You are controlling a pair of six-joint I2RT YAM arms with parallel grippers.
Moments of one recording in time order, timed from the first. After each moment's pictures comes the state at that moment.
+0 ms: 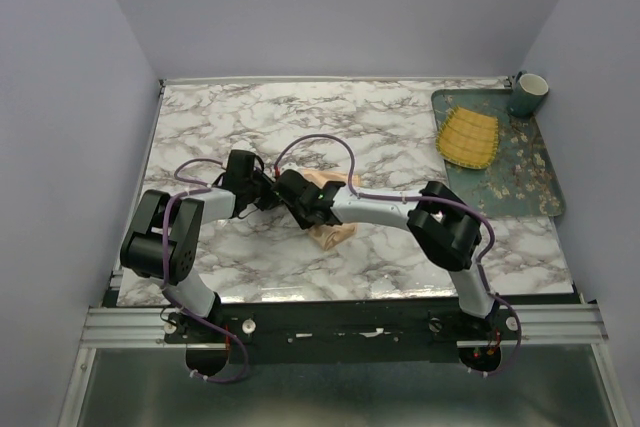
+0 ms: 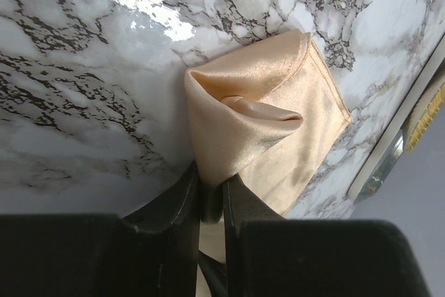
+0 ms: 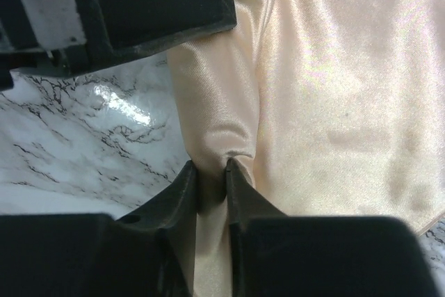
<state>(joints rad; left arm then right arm) -0.25 1.64 0.69 0.11 0.28 -1.07 1.04 2.09 1.47 -0.40 0.30 0.29</state>
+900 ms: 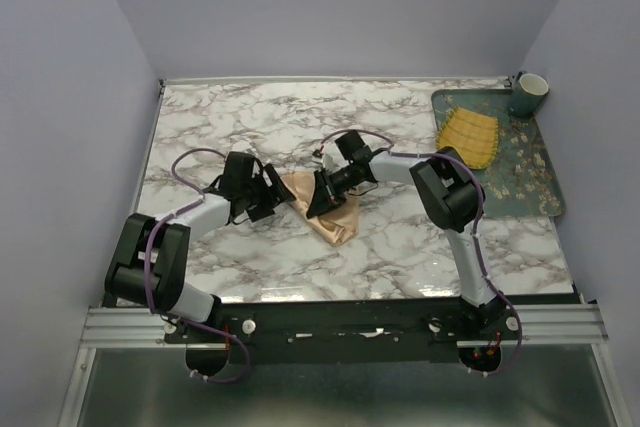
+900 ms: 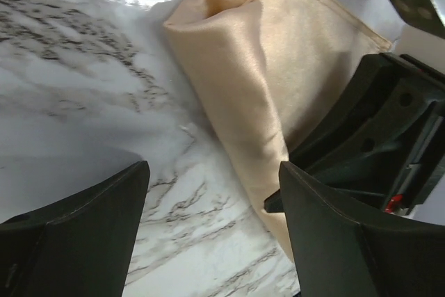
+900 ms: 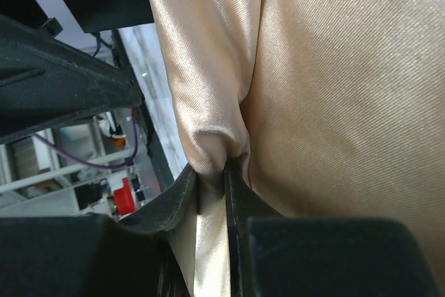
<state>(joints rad) -0.27 1.45 0.66 -0.07 0.25 -0.80 0.61 2.26 1.46 -0.25 -1.00 0.39</state>
